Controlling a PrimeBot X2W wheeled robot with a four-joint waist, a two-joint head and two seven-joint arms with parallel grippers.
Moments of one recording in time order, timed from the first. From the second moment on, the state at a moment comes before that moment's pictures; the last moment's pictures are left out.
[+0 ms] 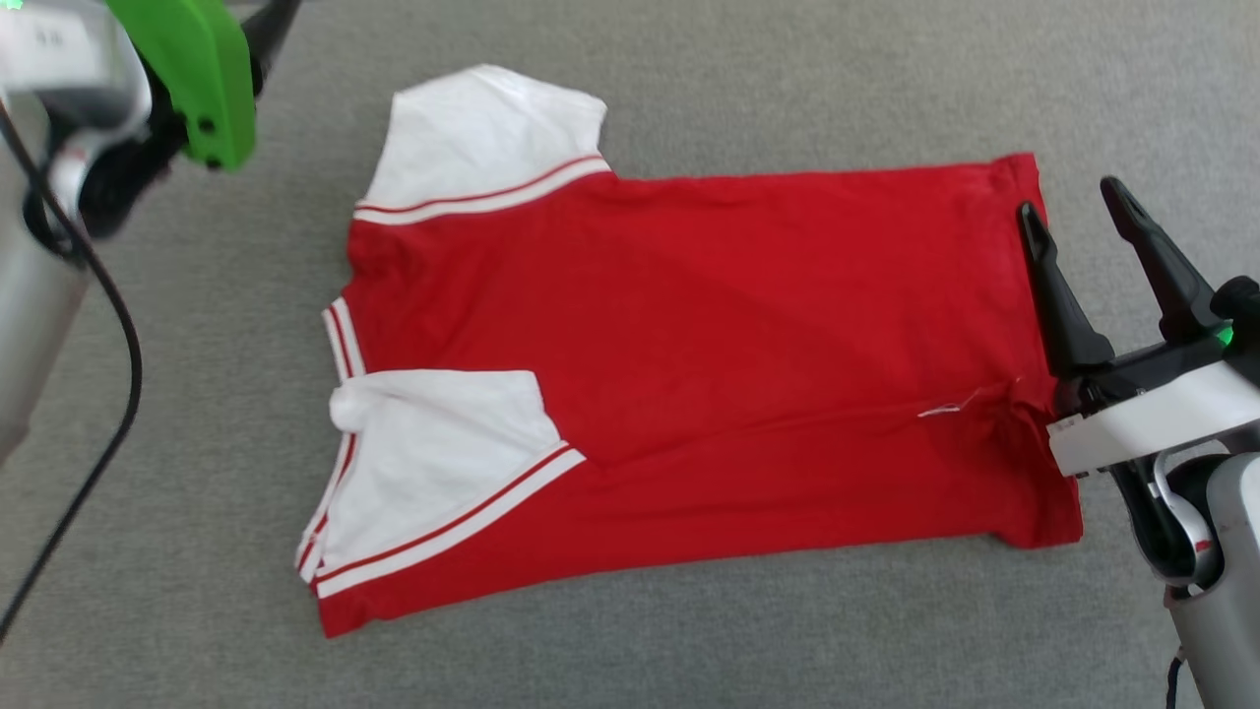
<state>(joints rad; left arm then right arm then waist) -1.13 0.68 -0.70 0.36 -0.85 -0.02 0.44 -0.33 -0.35 0.16 0.02 0.39 0.13 -0.17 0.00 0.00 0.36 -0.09</state>
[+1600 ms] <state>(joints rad) -1.26 0.56 -0.92 0.45 -0.90 -0.13 0.52 -0.85 -0.71 0.36 0.20 0.68 0.13 0.55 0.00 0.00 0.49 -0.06</state>
